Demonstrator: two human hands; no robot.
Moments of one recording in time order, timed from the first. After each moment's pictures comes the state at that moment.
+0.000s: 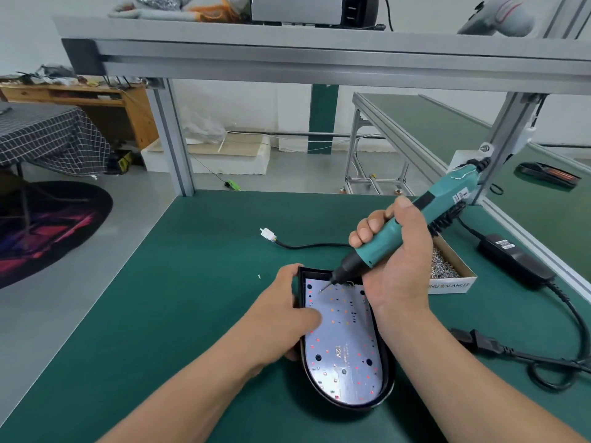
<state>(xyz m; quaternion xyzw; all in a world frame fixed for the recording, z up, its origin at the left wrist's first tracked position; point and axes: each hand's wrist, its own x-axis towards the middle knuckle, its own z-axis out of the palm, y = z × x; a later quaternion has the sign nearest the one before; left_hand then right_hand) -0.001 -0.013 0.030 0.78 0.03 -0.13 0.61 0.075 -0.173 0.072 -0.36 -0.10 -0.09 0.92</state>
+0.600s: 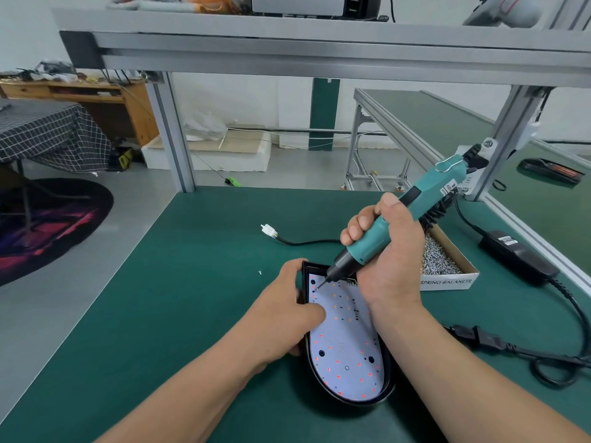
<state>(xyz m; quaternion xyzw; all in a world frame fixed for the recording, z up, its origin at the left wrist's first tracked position) 0.000 -0.017 0.030 0.78 0.02 -0.13 0.61 0.076 -0.165 0.068 -0.39 -0.12 -0.09 0.91</state>
